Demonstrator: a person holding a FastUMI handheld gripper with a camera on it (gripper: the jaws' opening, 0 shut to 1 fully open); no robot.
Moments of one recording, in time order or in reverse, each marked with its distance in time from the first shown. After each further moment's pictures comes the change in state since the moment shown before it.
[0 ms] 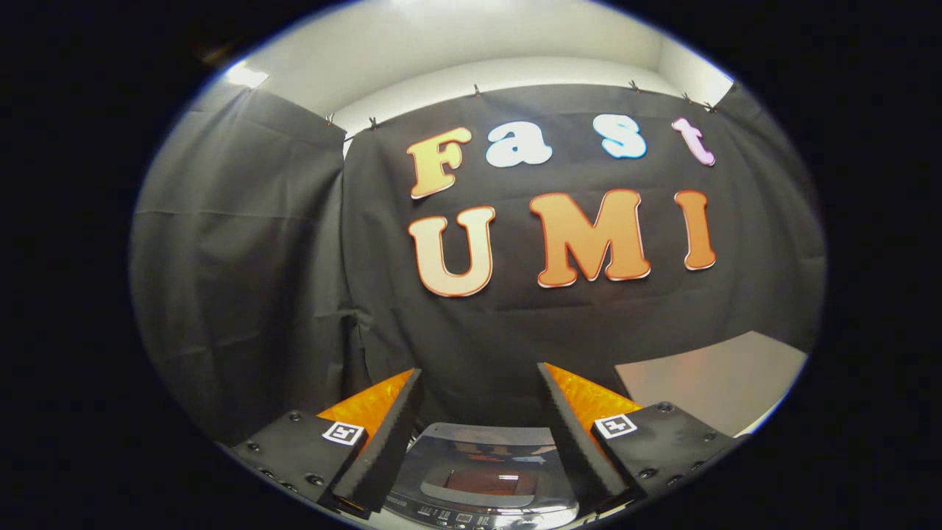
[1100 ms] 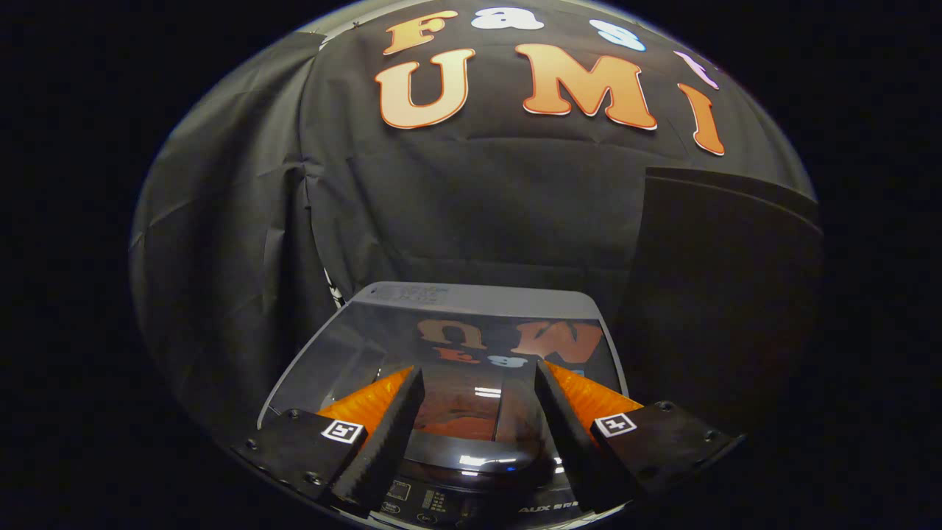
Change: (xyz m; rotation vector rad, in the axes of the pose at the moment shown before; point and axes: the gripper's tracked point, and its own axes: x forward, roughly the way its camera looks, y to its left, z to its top) arm 0.097 -0.040 -0.324 -0.036 0.469 -0.081
